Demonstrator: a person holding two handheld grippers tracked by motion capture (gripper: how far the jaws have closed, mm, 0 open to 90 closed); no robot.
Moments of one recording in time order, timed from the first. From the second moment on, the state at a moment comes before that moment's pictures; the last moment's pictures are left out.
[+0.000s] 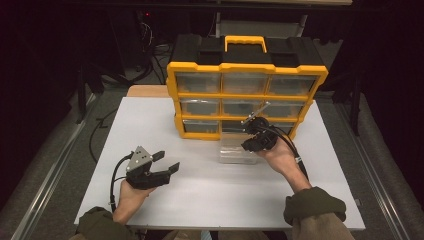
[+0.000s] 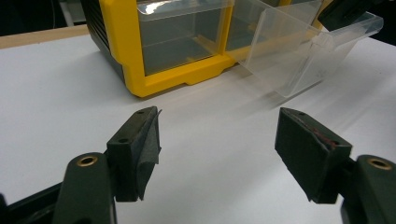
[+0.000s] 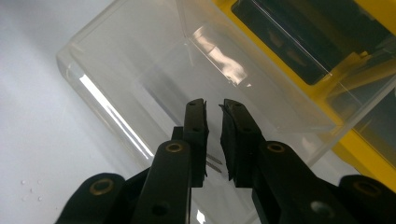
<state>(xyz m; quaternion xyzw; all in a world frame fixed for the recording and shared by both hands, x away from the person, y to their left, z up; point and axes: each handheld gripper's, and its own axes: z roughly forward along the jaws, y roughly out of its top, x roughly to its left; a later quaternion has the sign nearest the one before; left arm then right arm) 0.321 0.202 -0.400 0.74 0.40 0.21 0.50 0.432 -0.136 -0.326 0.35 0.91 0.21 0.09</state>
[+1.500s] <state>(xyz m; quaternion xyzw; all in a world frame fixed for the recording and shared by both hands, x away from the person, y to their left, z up) 0.322 0.202 -0.401 0.74 0.40 0.21 0.50 0.367 -0.166 -0.314 0.32 0.90 0.28 0.11</state>
